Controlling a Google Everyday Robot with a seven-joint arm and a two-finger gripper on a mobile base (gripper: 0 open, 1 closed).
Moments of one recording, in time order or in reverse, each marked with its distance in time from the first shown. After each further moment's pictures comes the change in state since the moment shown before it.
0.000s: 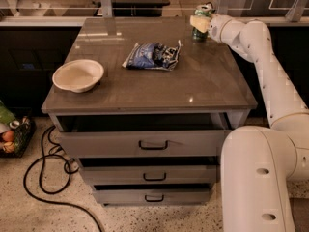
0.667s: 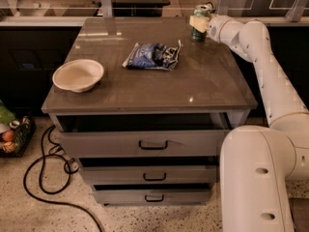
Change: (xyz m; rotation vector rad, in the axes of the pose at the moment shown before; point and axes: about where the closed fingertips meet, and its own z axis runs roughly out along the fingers) arm 0.002 0.005 0.005 -0.007 0.002 0.002
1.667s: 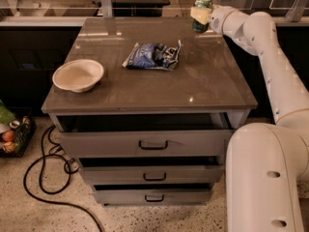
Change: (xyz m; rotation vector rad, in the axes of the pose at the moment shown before) arm -0.040 0.009 -0.014 -0.008 -0.032 -0.031
